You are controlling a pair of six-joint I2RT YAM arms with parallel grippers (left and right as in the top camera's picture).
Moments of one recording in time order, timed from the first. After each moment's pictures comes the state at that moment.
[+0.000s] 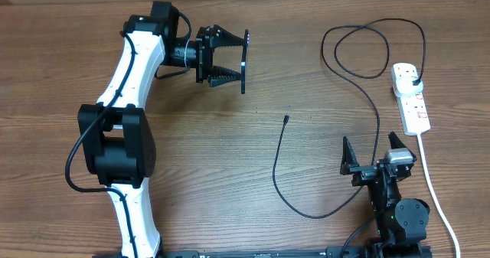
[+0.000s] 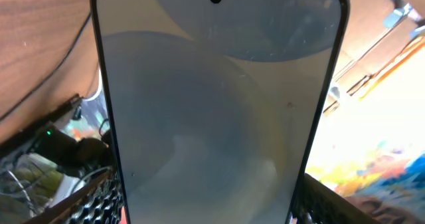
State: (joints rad) left arm -0.10 2.20 1.92 -1.21 1.52 -0.69; right arm 0.07 0.01 0.02 -0.04 -0.02 -0.01
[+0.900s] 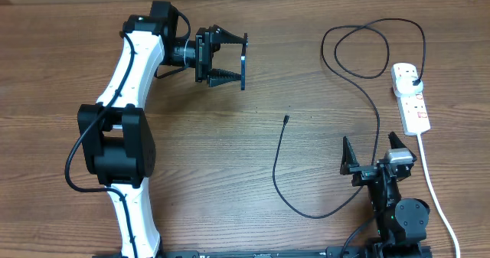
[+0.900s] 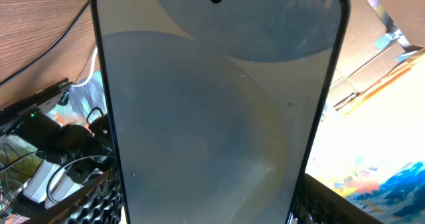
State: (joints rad) left arm -0.10 2.20 1.92 -1.20 1.52 -0.81; right arm 0.07 0.01 0.02 -0.03 -0.02 0.00
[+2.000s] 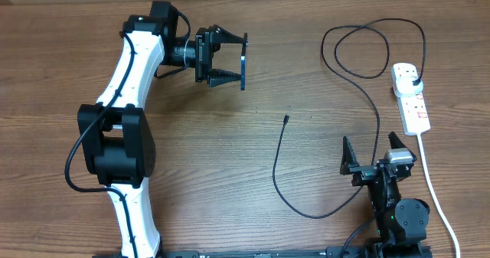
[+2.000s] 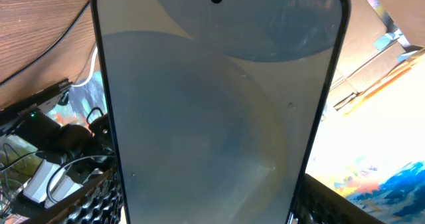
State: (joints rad) left arm -0.10 2.20 1.92 -1.20 1.52 -0.81; right arm 0.07 0.01 0.02 -0.03 -0.02 0.00
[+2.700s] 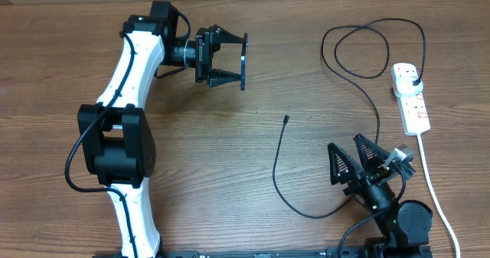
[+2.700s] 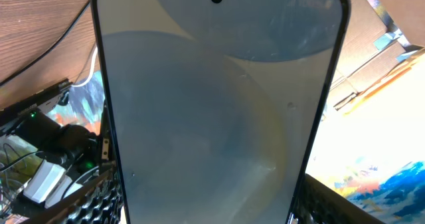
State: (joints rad) left arm -0.10 2.20 1.92 -1.20 1.52 -0.81; right arm 0.07 0.01 0.02 0.06 -0.35 0.62
